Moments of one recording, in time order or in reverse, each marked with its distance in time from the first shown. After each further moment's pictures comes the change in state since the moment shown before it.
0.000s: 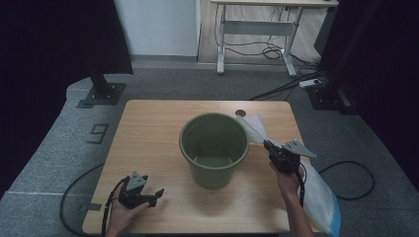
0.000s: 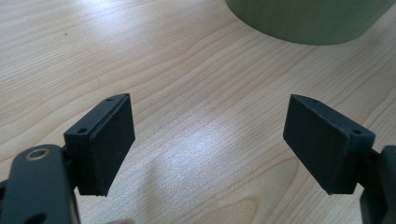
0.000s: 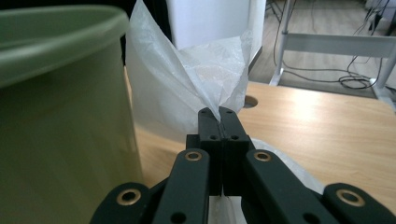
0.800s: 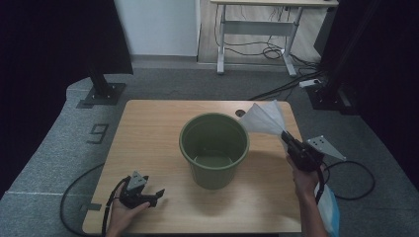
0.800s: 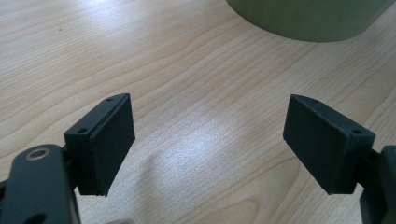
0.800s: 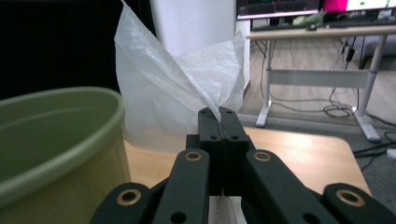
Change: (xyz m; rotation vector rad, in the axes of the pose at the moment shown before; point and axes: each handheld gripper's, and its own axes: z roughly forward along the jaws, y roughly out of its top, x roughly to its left) left arm 0.001 -0.001 0.003 0.006 -0.009 -0.005; right arm -0.016 0.043 -0.049 -0.154 -0.034 0.038
